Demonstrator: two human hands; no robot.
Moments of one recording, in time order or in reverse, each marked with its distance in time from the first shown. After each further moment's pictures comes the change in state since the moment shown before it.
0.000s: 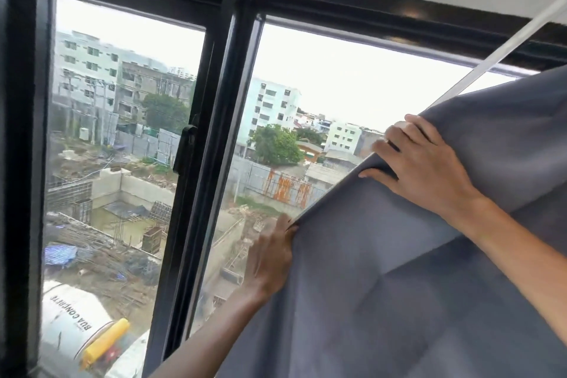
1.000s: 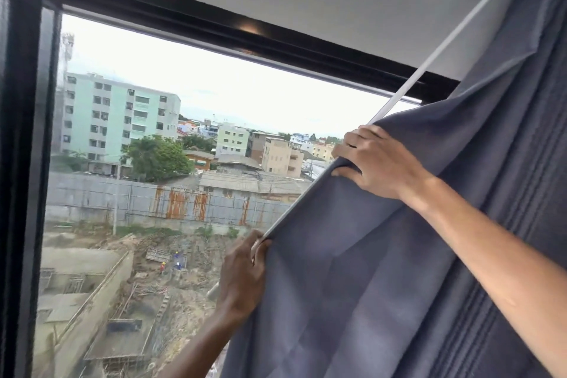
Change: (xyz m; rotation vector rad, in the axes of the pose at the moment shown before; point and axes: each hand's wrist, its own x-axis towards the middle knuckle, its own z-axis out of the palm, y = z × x) left_hand -0.050 0.151 0.093 -0.481 -0.208 0.052; right_hand -0.155 0.128 -0.066 0.005 -0.400 0.216
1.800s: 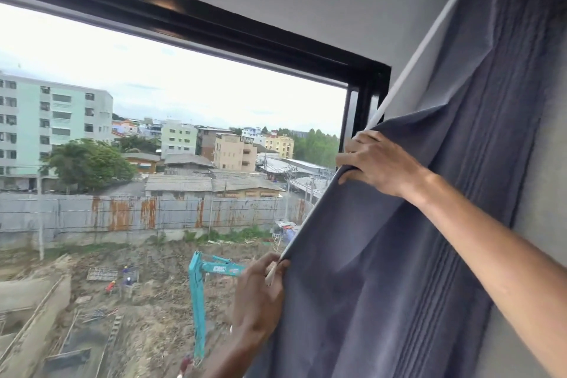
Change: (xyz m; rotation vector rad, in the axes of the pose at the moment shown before) left_hand -0.020 0.035 0.134 -0.111 -0.227 -0.071; right_hand -0.089 0.099 0.035 -0.023 -0.230 0.088
